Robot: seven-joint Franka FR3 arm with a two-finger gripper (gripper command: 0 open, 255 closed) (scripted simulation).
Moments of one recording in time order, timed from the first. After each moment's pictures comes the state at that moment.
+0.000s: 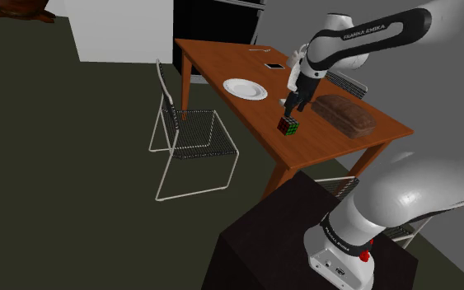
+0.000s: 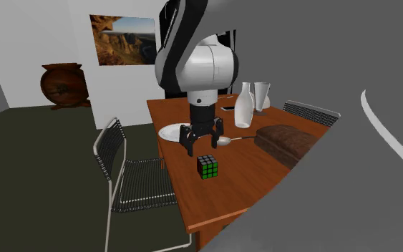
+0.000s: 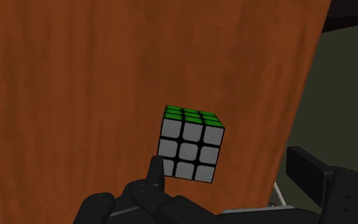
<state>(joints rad) -0.08 -0.40 -0.36 -2.52 -0.18 2.14 -0.30</state>
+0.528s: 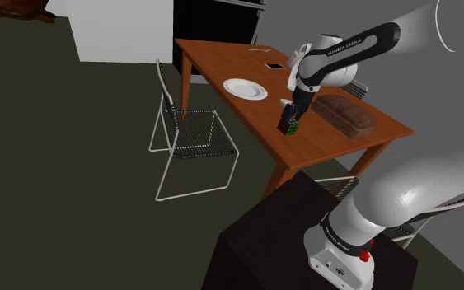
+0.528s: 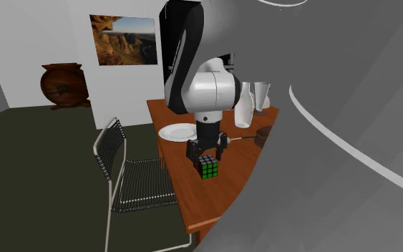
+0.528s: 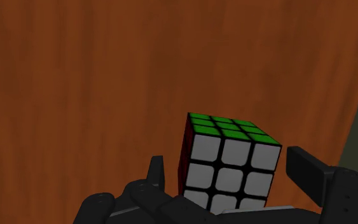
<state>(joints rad) -0.08 -0.26 -0.43 -2.54 -0.14 2.30 -0.36</state>
